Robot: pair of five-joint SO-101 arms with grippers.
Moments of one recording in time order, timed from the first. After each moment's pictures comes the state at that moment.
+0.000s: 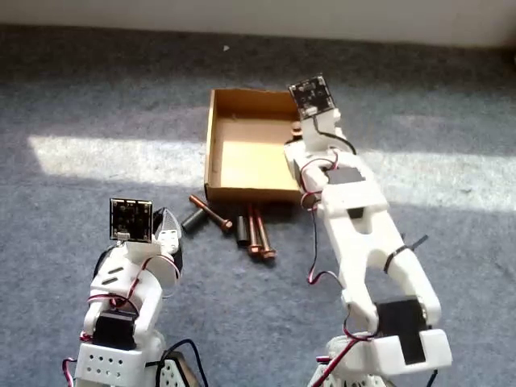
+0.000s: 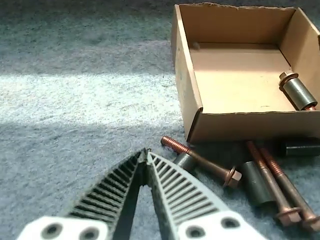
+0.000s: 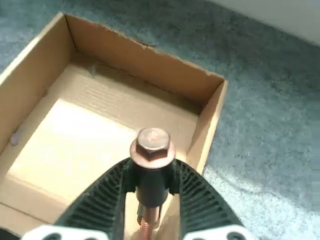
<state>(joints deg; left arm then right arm) 3.1 -103.6 96.0 47.2 9.5 -15.3 -4.6 31.2 20.3 15.9</state>
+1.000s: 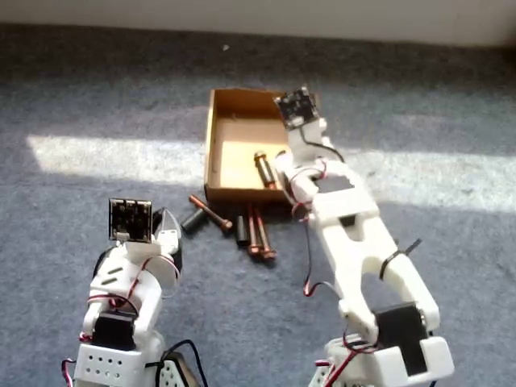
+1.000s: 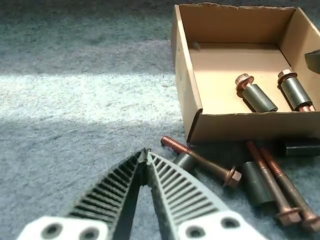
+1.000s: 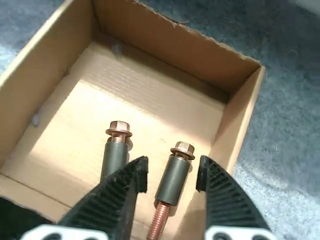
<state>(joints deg) 3.1 -103.6 96.0 47.2 9.5 -19.1 -8.4 36.5 19.9 15.8</state>
